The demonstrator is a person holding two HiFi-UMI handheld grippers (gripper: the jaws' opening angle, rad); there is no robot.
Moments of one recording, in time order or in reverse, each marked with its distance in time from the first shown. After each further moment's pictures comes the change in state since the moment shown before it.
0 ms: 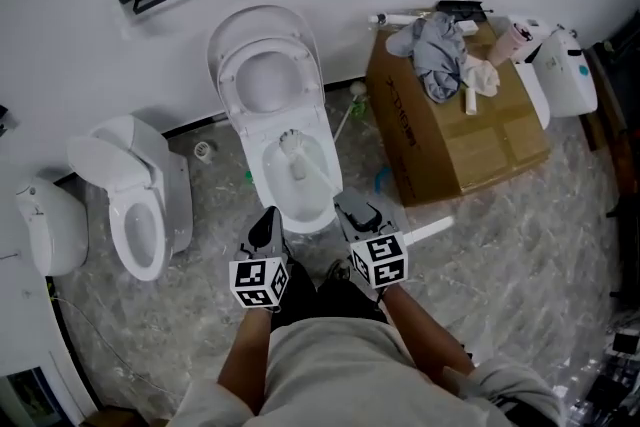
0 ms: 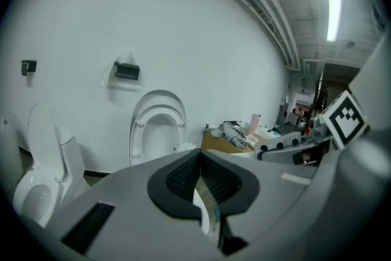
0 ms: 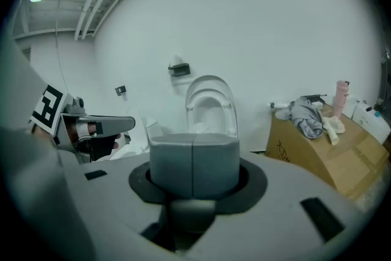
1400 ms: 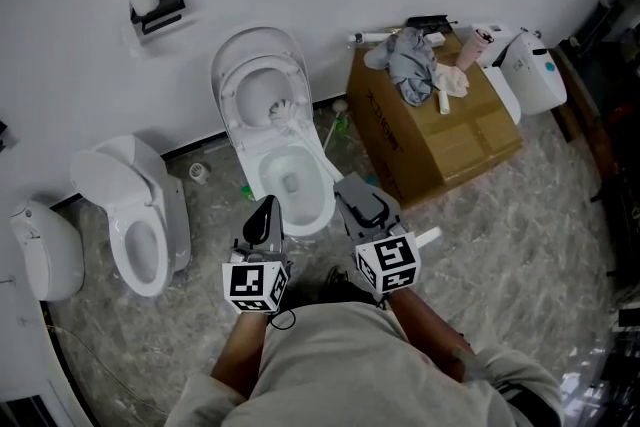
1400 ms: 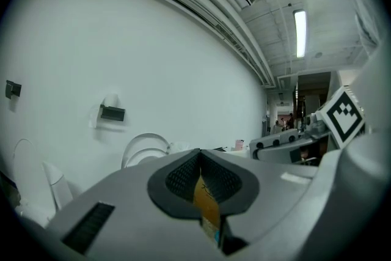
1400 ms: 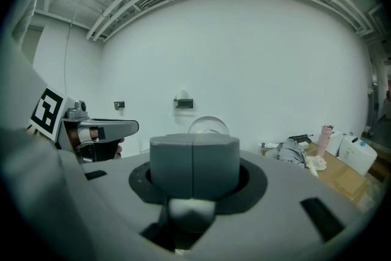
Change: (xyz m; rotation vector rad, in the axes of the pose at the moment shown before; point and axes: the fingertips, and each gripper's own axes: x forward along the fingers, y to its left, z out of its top) left arm -0.098 -0.028 0.117 0.127 -0.259 -0.144; right arm -0.106 0.072 0.110 -0.112 -0.271 -0.118
